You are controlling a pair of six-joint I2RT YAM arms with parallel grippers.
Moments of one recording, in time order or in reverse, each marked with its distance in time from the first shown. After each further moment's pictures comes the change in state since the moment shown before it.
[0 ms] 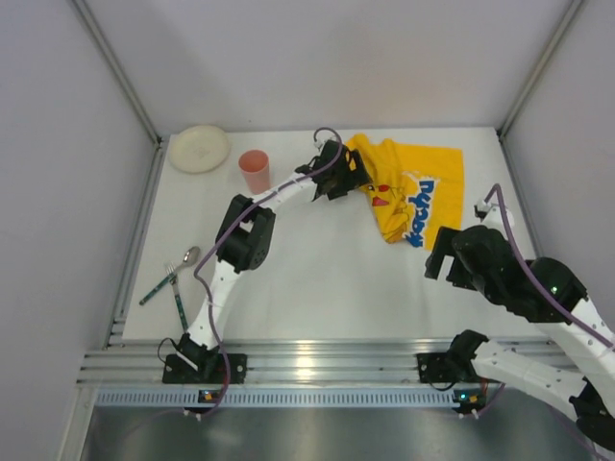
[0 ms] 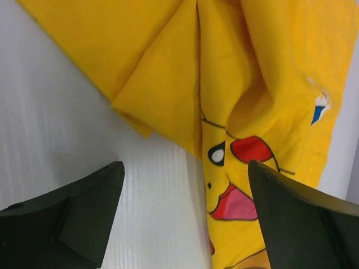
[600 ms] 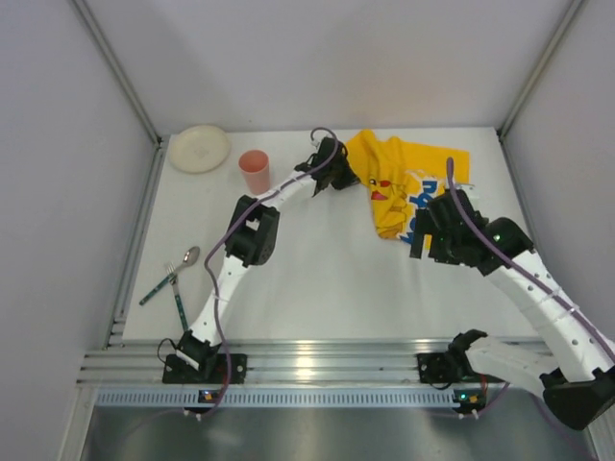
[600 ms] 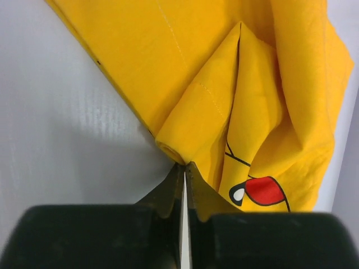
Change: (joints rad) left arm 0.045 0.230 0.287 -0.007 0.025 -0.058; right arm -0.167 0.272 0.007 0.117 -0.083 -0.195
